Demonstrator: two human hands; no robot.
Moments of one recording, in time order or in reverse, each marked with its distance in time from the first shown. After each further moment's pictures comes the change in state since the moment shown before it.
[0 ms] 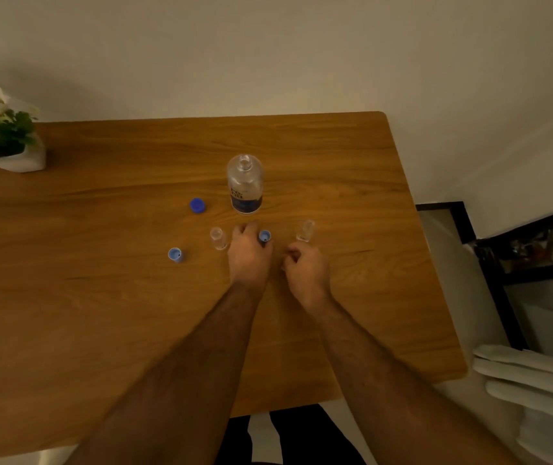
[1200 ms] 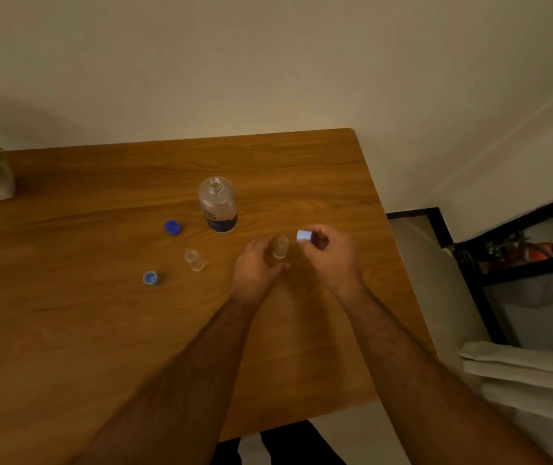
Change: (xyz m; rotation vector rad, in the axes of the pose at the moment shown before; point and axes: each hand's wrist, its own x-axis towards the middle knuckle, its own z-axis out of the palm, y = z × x) left_hand -0.004 0.028 0.024 -0.163 -0.261 0.166; right_hand 0.025 0.014 -0.092 0.211 0.110 -0.130
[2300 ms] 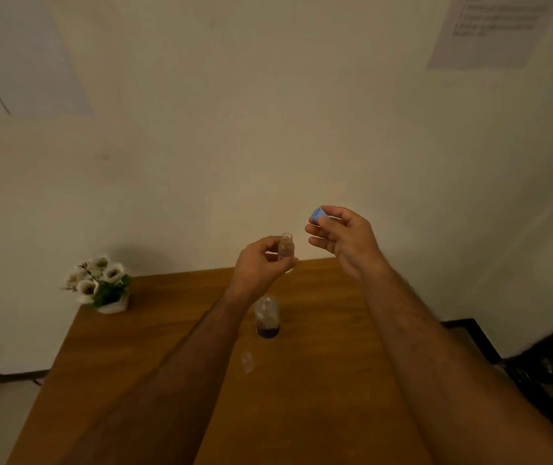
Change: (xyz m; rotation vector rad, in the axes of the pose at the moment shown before) left_hand 0.006 0.177 -0.215 -0.267 0.101 0.289; right_hand 0.055 -0.234 -0.103 0.922 -0.178 -0.166
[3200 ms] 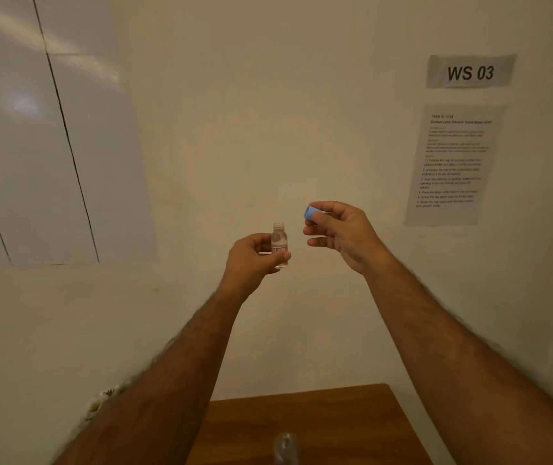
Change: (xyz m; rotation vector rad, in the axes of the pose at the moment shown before) left_hand 0.054 0.194 -0.114 -0.127 0.196 0.306; right_hand 0.028 -0.217 0.100 -0.152 -0.244 -0.429
